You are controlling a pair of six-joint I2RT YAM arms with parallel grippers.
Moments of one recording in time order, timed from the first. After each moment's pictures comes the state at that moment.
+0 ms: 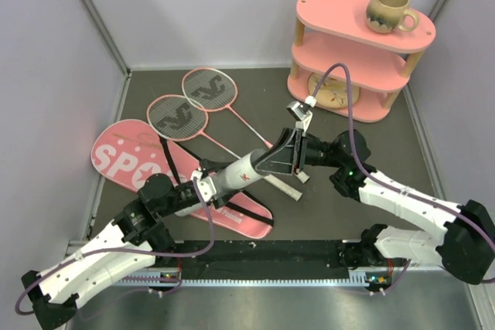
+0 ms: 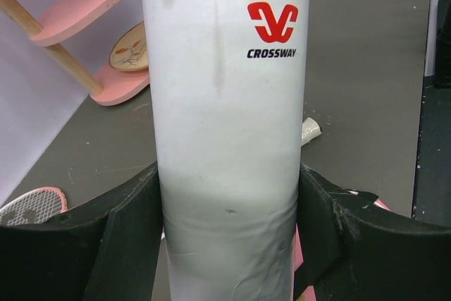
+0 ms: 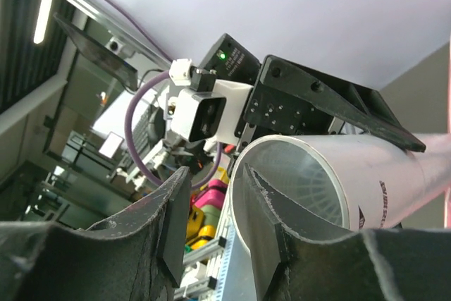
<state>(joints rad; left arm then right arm) -0.87 0.47 0.48 -0.04 0.29 0.34 0.78 1.11 0.71 0.71 -0.78 1.18</state>
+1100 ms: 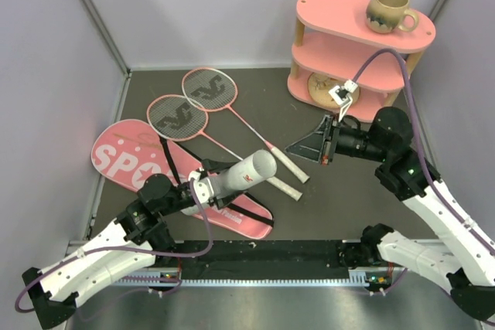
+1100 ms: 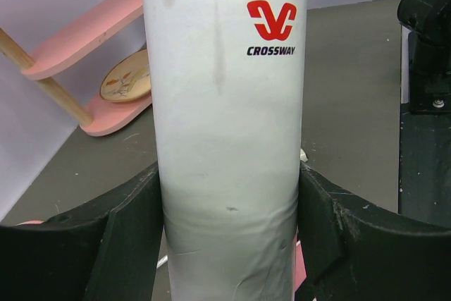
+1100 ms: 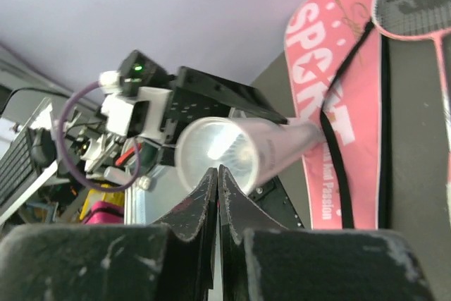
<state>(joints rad) -0.88 0.48 0.46 0.06 0.35 0.31 0.60 0.86 1.02 -0.23 -0.68 0.72</state>
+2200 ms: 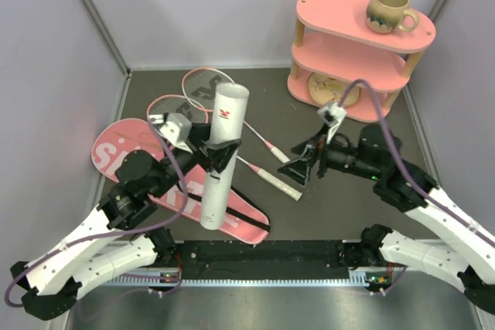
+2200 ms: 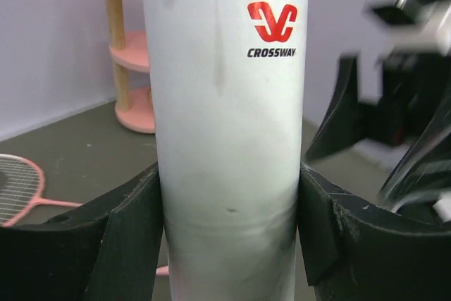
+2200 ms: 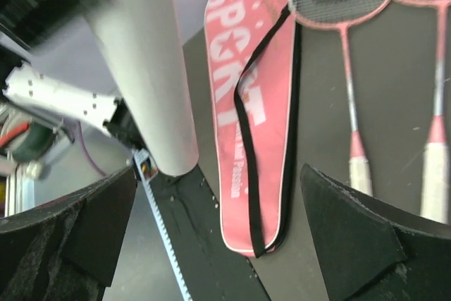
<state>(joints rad) -0.88 0.65 0.84 -0.05 -0.03 -0.09 0.78 0.78 1.01 -0.39 -0.31 0.41</state>
